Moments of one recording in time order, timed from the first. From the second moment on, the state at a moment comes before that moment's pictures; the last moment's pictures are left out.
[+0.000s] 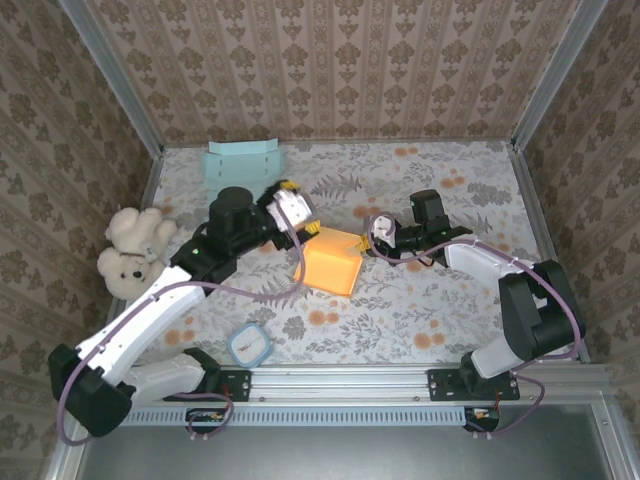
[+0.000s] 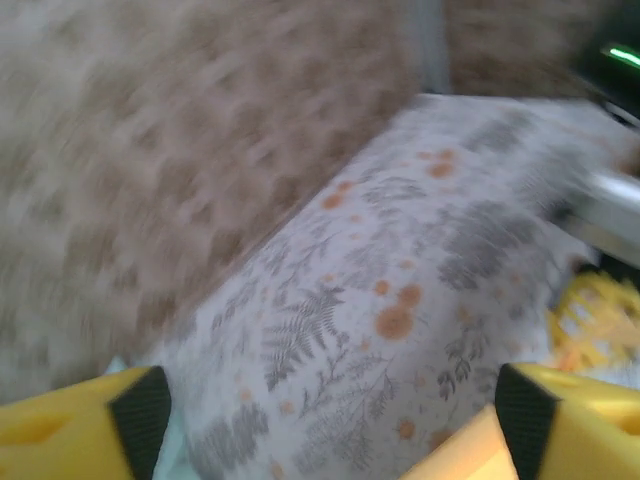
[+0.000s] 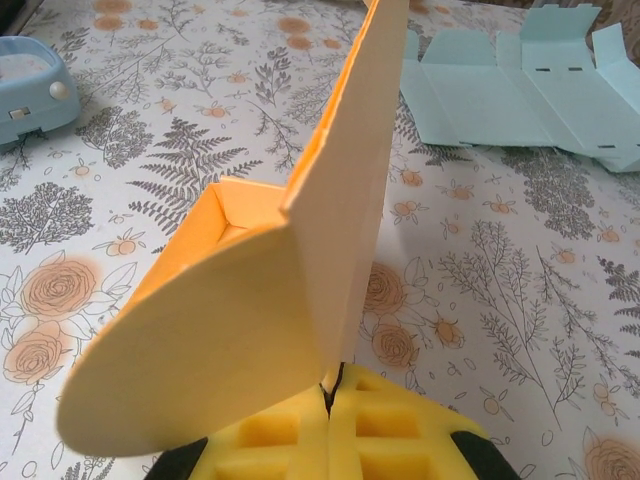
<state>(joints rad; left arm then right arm) -0.64 1.09 1.02 -0.19 0.07 0.24 0.29 1.52 0.84 -0.08 -0.86 -0.86</state>
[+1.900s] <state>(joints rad) -0.71 1.67 1.20 -0.61 -0.02 -1.23 0.33 1.56 0.87 -0.19 -0.71 -0.94</state>
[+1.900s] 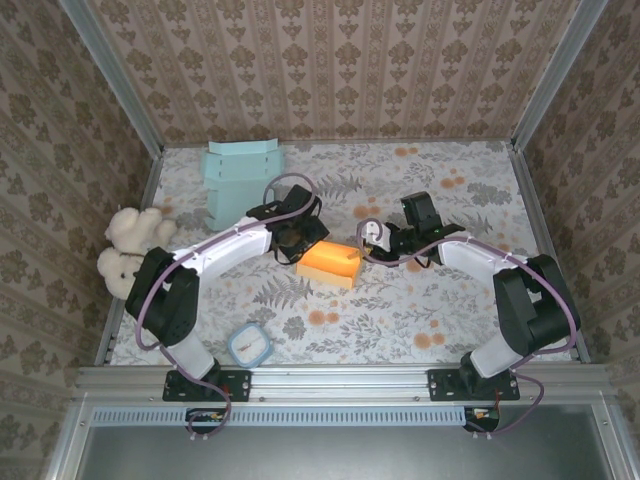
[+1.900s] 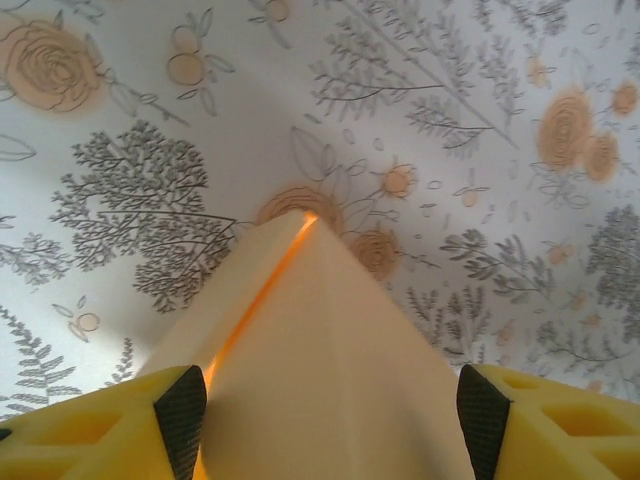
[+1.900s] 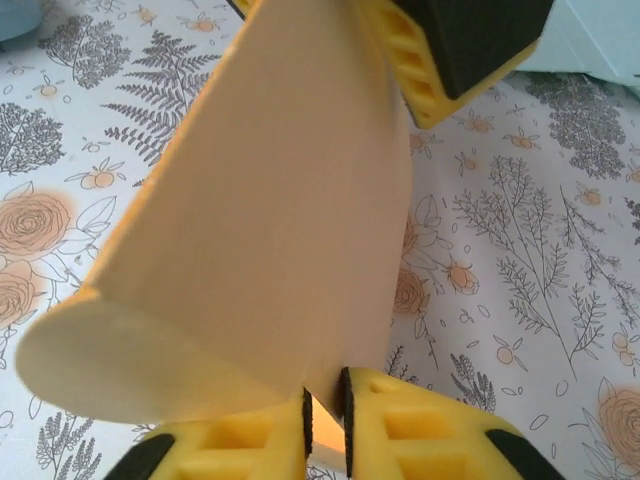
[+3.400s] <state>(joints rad) -0.74 1.62 1.14 -0.64 -0.11 -1.25 0.43 1.48 0.89 -0.07 -0.48 -0.70</state>
